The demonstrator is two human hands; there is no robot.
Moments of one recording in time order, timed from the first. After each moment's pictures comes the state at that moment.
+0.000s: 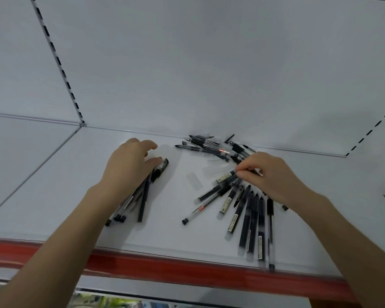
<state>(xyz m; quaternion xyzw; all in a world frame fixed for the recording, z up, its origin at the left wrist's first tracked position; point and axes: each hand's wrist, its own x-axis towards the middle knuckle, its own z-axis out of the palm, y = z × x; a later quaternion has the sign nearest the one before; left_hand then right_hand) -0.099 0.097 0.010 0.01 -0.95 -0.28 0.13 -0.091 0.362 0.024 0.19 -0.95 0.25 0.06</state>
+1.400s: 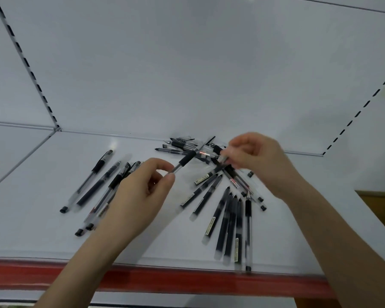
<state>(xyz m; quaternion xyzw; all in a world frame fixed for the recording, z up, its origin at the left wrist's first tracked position) -0.041 0.154 0.018 -0.06 -0.85 -0.52 0.09 -0.089 0.366 0.053 0.07 -0.81 0.58 0.02</state>
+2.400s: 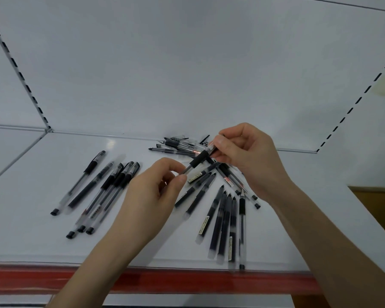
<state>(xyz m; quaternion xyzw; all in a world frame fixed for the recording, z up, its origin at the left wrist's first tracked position) -0.034 0.181 0.028 -0.10 -0.83 -0.54 0.12 -0.077 0.346 0.061 0.07 -0.71 0.69 0.06</state>
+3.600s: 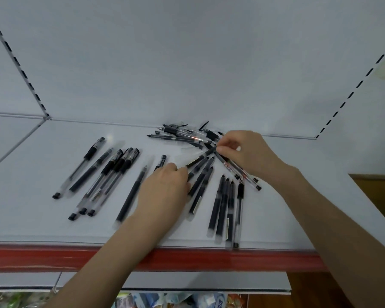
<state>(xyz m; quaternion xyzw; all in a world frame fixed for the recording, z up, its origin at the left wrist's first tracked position) -0.048 0.202 -0.007 -0.11 -0.98 -0.11 0.12 -0.104 0.376 0.028 0.16 -0.94 0.30 0.07</state>
